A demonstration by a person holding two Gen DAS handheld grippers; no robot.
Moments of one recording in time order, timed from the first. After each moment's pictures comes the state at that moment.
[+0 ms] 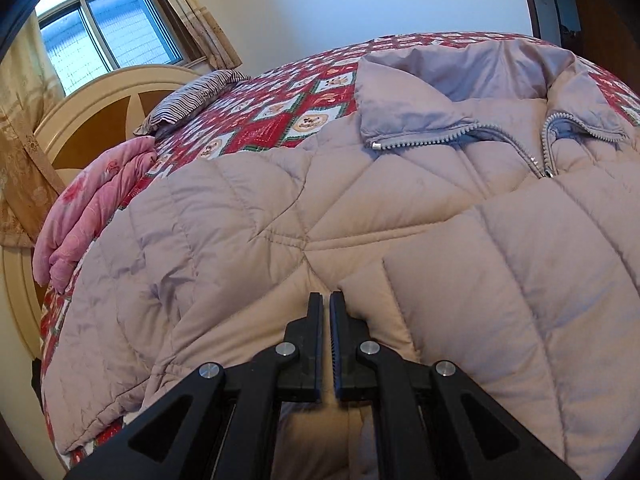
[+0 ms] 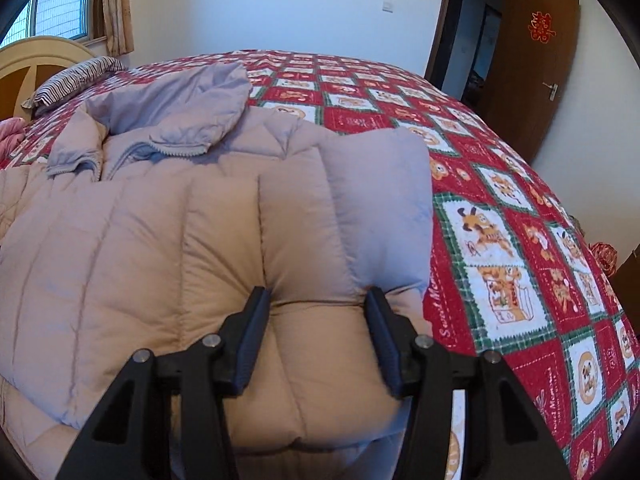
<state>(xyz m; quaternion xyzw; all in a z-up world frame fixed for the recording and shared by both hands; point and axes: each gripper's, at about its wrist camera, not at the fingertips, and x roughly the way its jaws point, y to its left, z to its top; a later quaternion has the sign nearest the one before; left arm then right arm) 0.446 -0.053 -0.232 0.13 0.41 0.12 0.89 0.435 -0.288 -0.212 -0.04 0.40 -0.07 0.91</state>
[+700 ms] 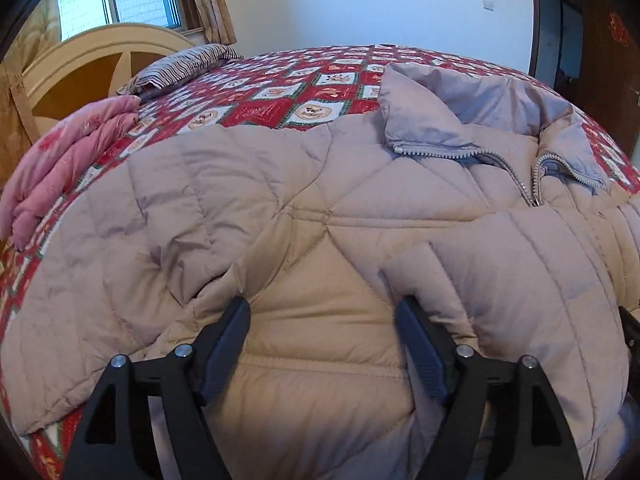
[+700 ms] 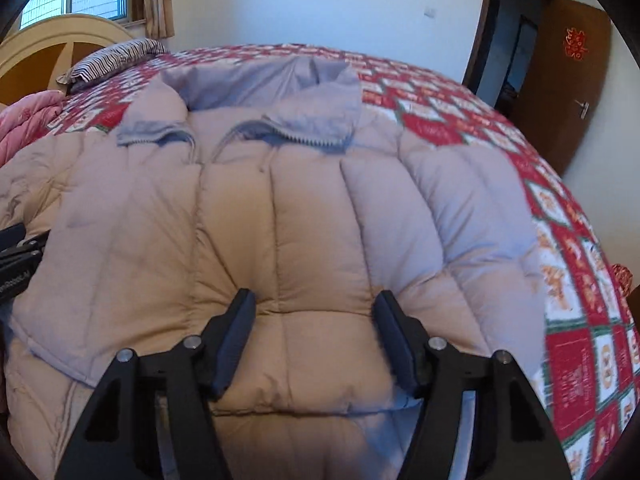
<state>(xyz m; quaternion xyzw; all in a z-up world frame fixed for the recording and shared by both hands) 0.428 -0.016 -0.222 0.02 0.42 0.07 0.91 0.430 -0.215 -0.216 -0.05 0.42 -0.01 0.91</state>
